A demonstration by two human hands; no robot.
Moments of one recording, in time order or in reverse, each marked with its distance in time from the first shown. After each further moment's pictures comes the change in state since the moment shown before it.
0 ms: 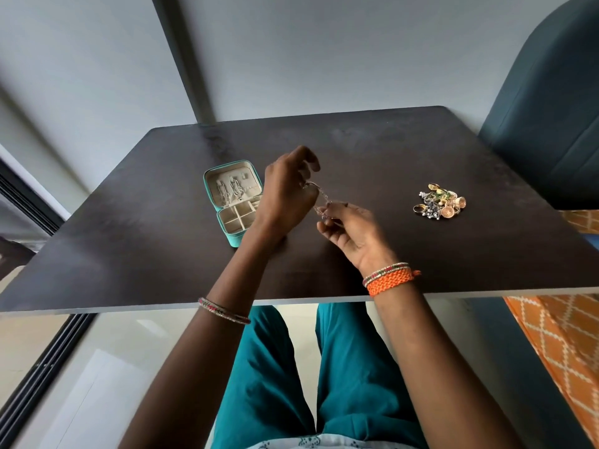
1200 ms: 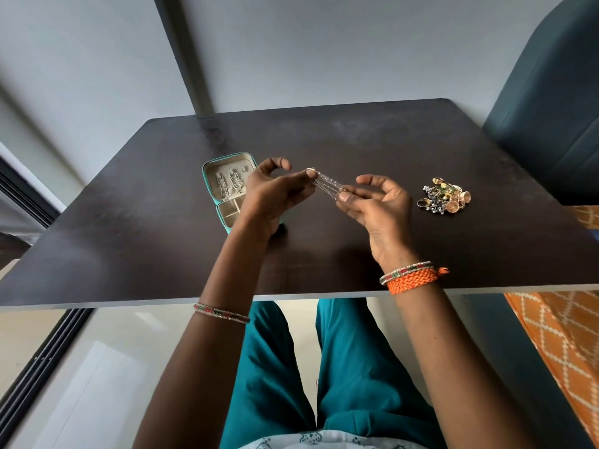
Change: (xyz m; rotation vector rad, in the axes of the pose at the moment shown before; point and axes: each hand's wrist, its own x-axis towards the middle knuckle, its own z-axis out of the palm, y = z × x) left_hand -0.005 -0.001 -0.009 -0.985 0.081 -0.587; right_hand -0.008 -0.015 -0.012 -0.084 0.093 -0.376
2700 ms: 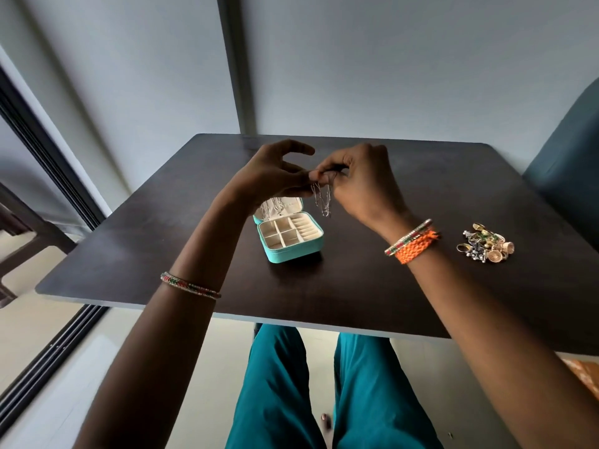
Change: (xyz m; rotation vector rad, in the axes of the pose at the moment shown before) left_hand 0.013 0.086 -0.046 0.559 -0.250 0.120; right_hand 0.022 -0.042 0.094 -0.902 -0.468 -0.798
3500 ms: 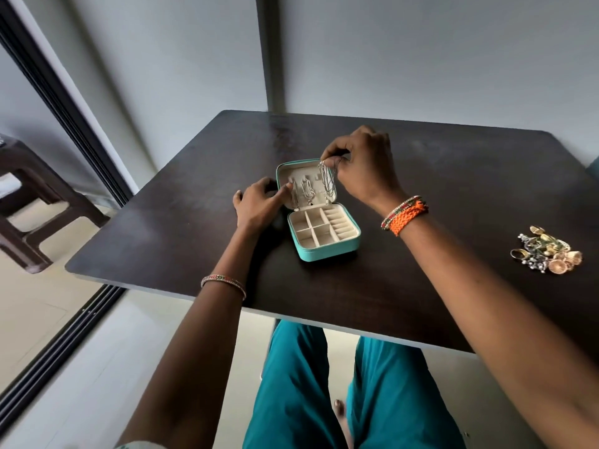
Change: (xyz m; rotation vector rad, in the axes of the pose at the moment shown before) left_hand 0.031 -0.145 -0.063 0.644 0.550 -0.135; right_hand 0.040 0.031 0.071 -0.197 -0.022 -0.057
